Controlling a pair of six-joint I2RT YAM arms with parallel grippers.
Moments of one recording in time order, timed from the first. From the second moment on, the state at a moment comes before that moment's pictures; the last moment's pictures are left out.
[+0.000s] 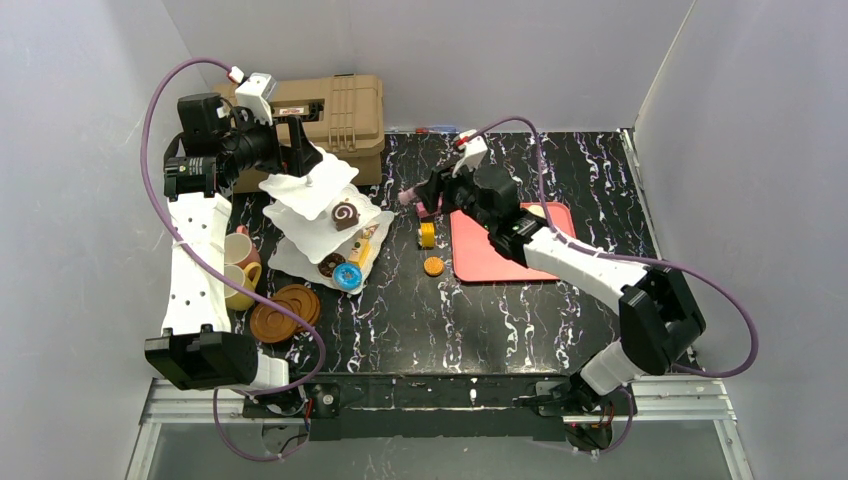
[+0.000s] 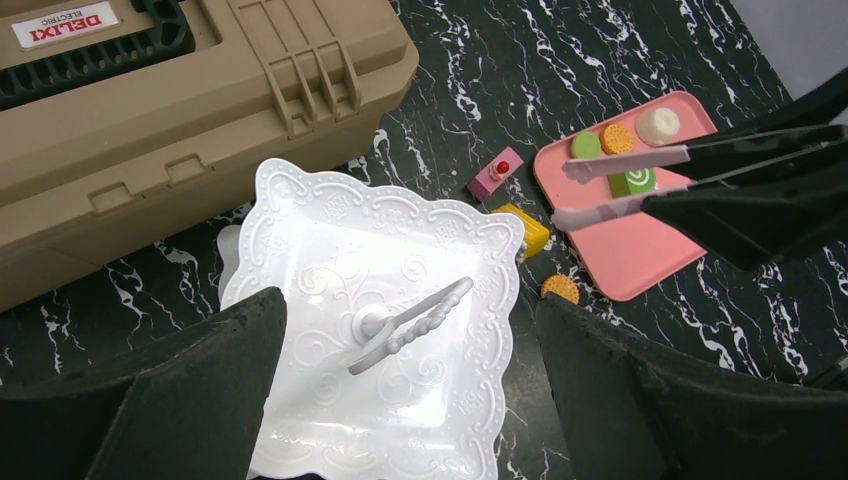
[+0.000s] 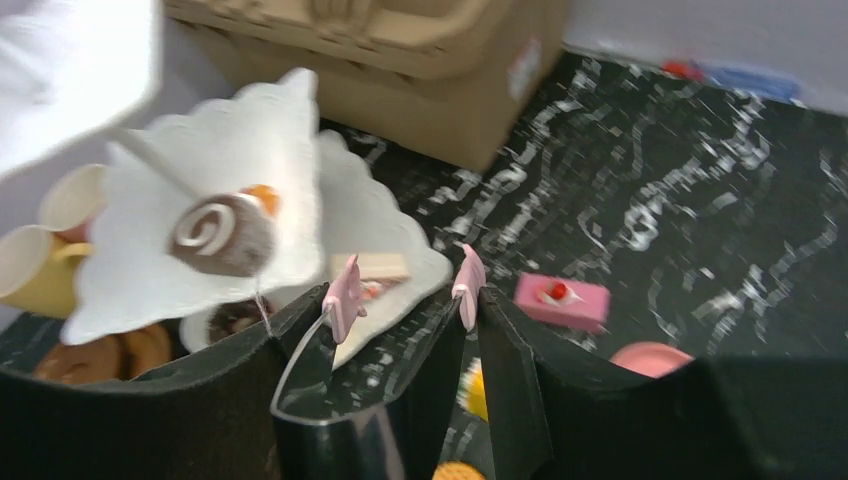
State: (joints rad) left arm 0.10 1.40 1.69 -0.82 0.59 0.10; right arm 0.77 1.51 1.09 0.31 0.00 0.29
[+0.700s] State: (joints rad) left arm 0.10 1.40 1.70 -0.82 0.59 0.11; right arm 0.59 1.79 1.10 0.29 0.01 0.20
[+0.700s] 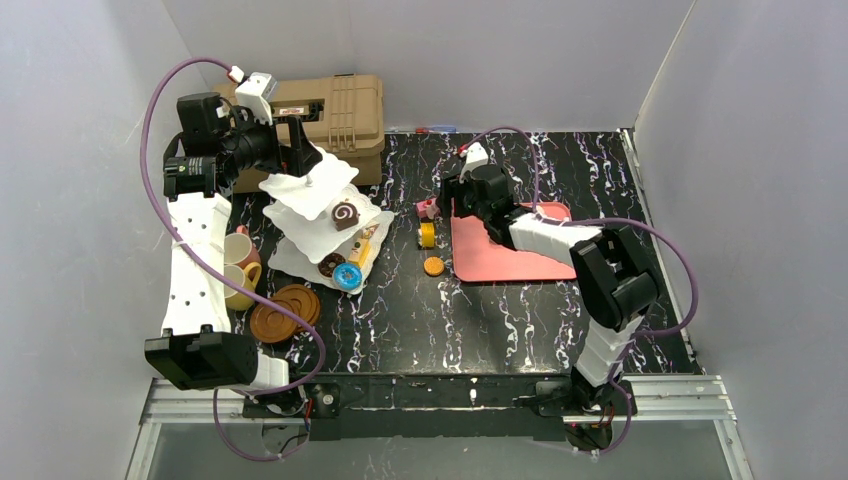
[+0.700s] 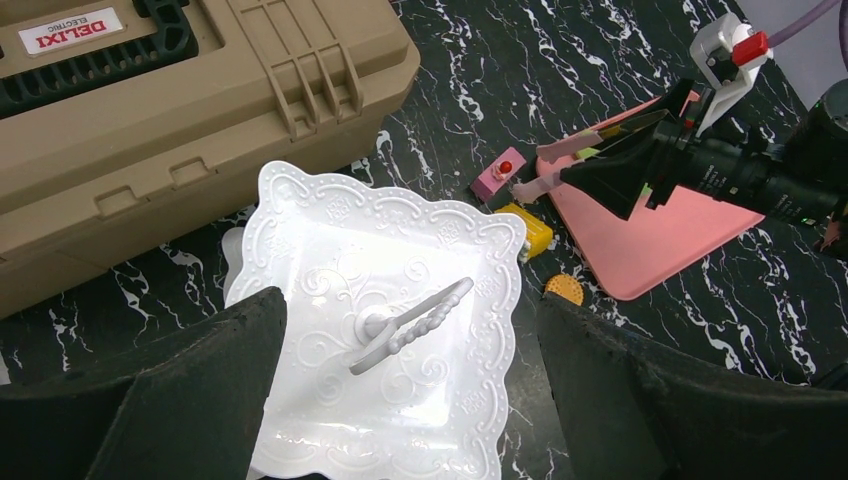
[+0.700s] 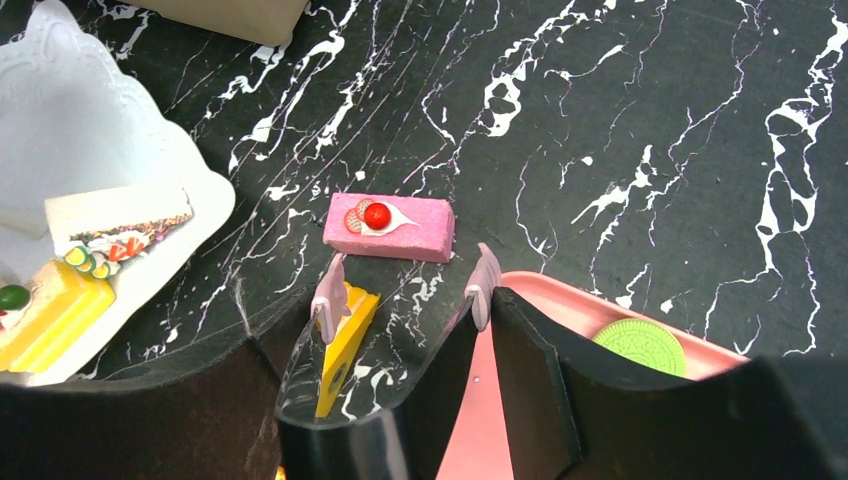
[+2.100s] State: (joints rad) left arm 0.10 1.40 1.71 -0.83 0.58 0.12; right arm 0.62 1.82 1.23 0.31 -0.11 0.12
